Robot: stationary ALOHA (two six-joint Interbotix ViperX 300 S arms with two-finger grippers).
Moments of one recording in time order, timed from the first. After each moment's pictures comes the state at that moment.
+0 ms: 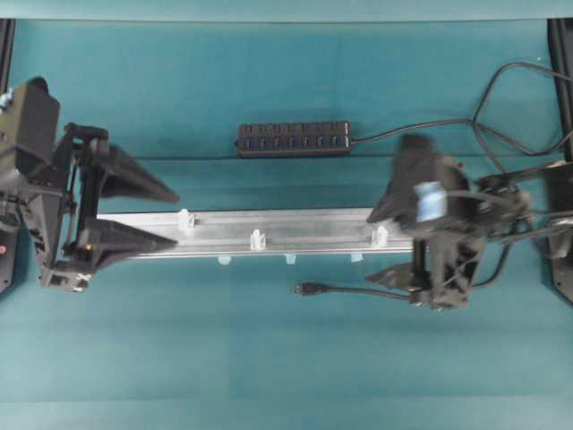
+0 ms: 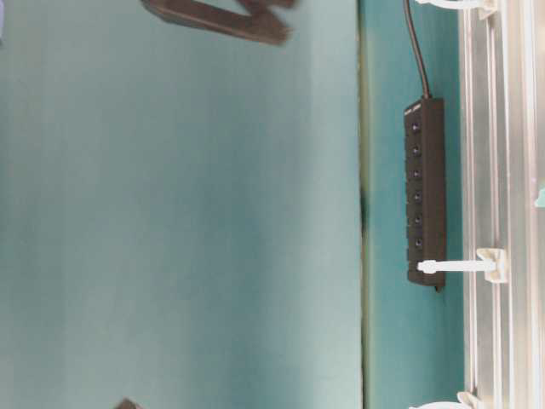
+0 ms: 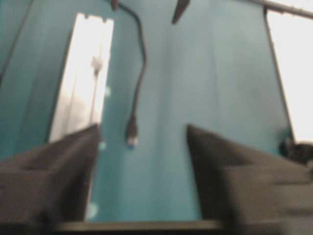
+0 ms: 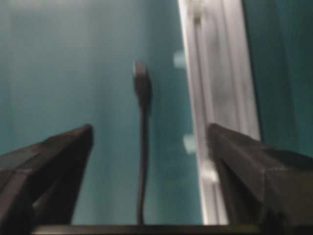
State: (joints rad) left arm -0.04 -0.65 0.84 0.02 0.19 -0.22; right arm 0.08 -0.31 0.64 -0.01 0.61 0.18
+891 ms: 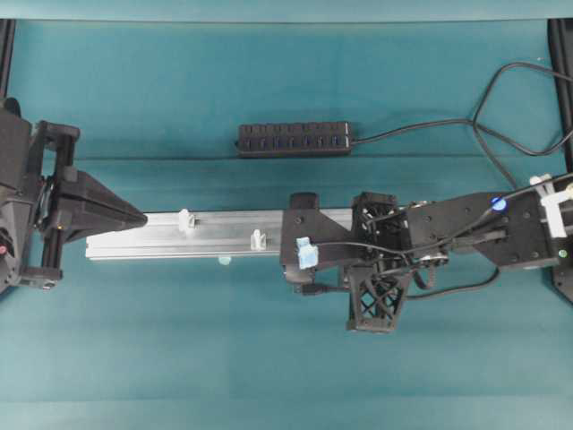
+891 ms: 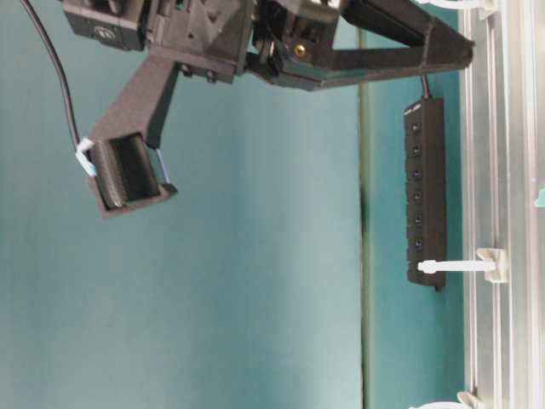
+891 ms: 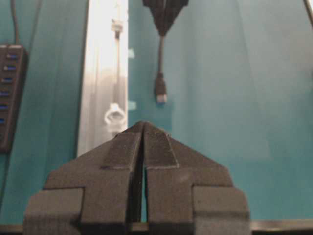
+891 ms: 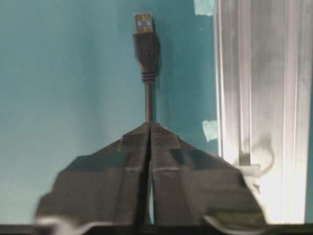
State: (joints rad) left arm -0.03 -0.76 0.92 0.02 0.27 -0.07; right arm 0.11 0.06 0.43 0.01 0.79 0.18
